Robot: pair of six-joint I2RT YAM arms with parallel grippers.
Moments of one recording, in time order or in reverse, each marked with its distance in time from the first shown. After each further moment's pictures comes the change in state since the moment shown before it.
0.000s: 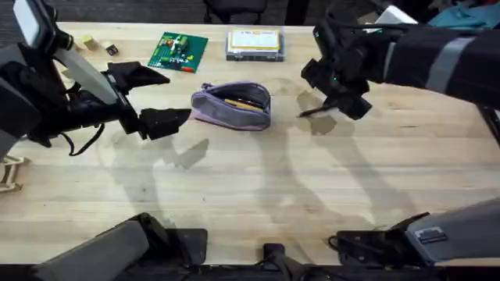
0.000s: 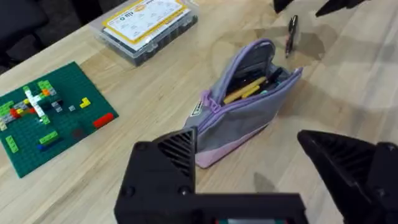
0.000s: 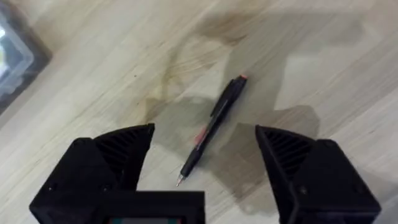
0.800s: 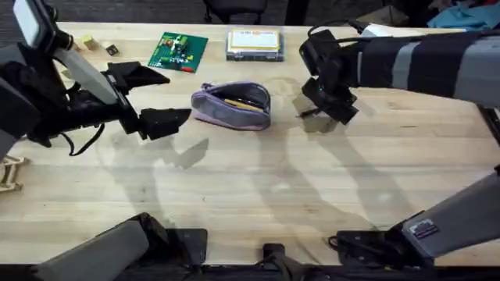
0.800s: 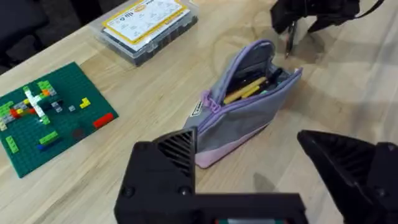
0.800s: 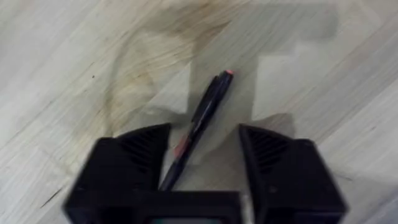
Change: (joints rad) left arm 0.000 0.000 0.000 0.000 0.000 0.000; right arm 0.013 0.137 0.000 0.001 0.037 0.039
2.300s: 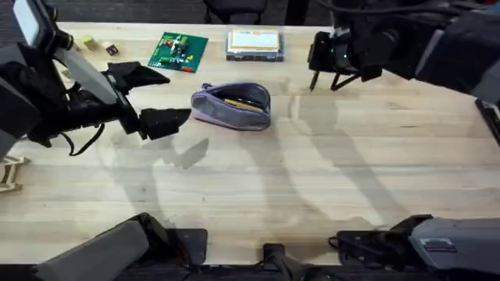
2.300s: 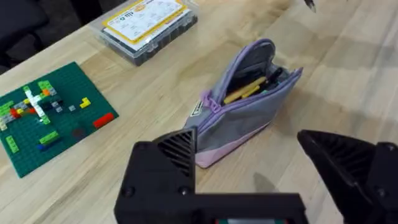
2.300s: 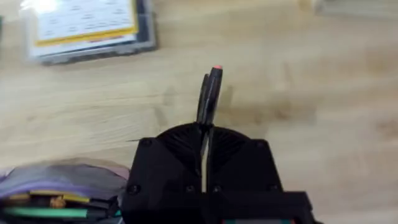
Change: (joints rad) left arm 0.000 0.000 0.000 0.001 0.000 0.000; right arm 0.045 -0.281 0.056 0.149 -0.047 -0.715
